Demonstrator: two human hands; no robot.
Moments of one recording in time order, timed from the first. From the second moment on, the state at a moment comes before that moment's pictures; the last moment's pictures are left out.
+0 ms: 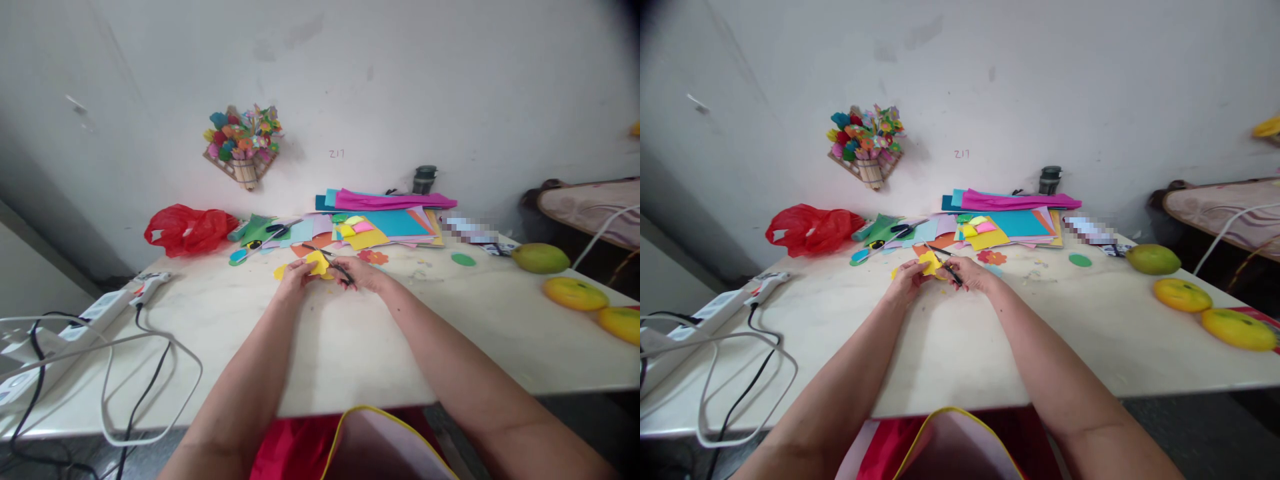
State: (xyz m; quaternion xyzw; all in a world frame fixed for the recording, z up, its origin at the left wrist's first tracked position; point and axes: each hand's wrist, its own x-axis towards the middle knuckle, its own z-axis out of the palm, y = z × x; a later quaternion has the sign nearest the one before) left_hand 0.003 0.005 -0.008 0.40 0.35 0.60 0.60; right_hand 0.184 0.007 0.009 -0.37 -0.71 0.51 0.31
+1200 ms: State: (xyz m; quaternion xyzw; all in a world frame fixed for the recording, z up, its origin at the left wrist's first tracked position) left_hand 0.003 0.002 -0.013 0.51 0.36 0.52 0.58; right_hand 0.181 0.005 0.021 -0.37 -0.59 0.54 0.48
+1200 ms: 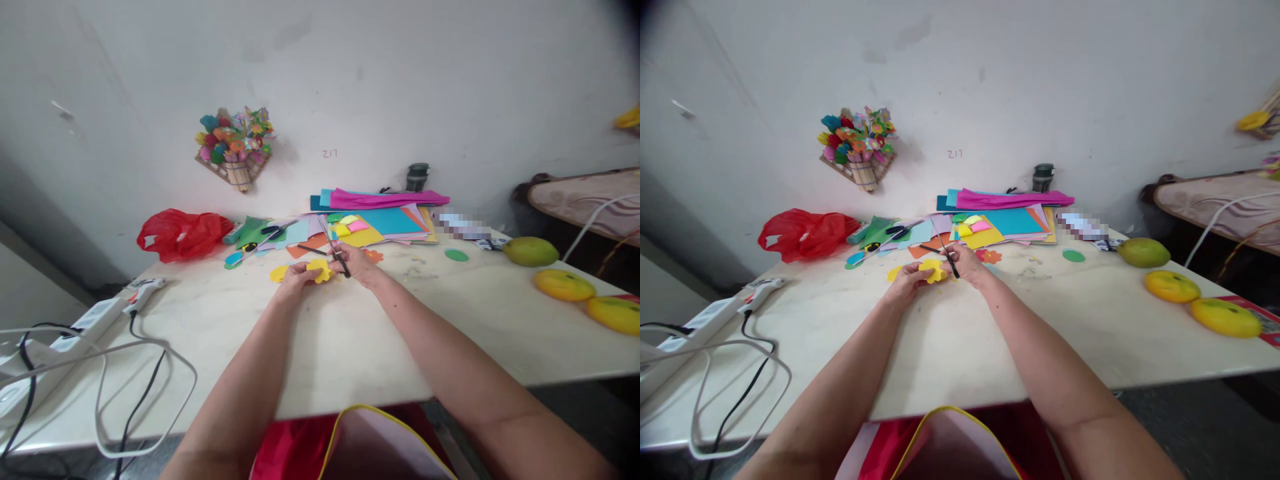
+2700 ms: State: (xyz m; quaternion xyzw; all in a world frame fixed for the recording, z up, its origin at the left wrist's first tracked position) left_hand 0.011 0.005 -0.008 0.36 0.32 0.67 0.57; right_hand 0.168 0.001 0.003 -0.38 -0.70 0.51 0.33
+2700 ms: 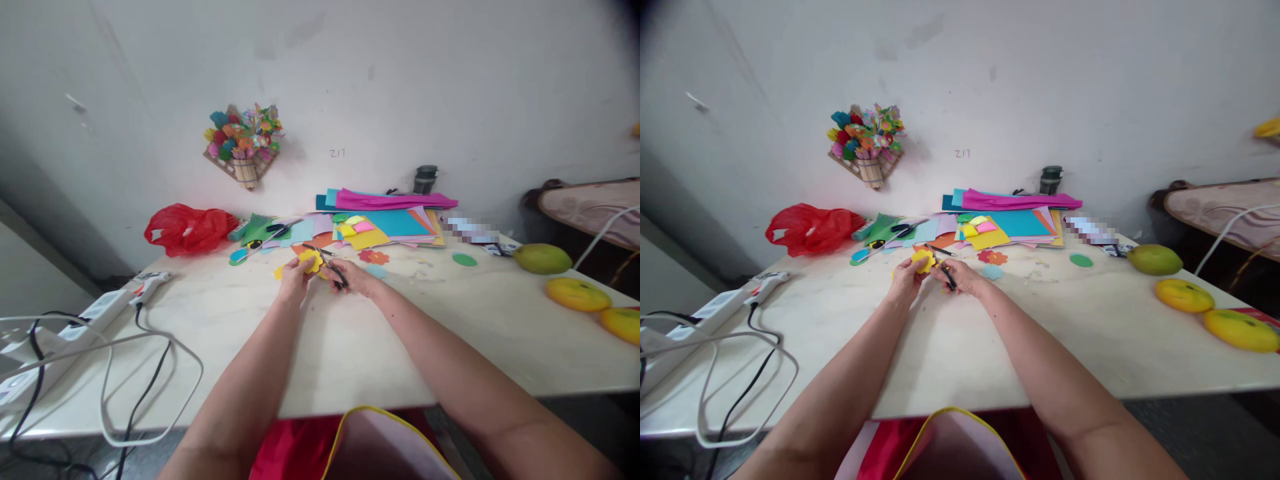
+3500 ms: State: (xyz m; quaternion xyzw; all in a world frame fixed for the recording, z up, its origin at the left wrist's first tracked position) left_hand 0.014 0.004 -0.006 0.34 0.33 0.68 0.56; right_hand 0.164 -0.004 0.007 -0.40 -0.69 0.50 0.34
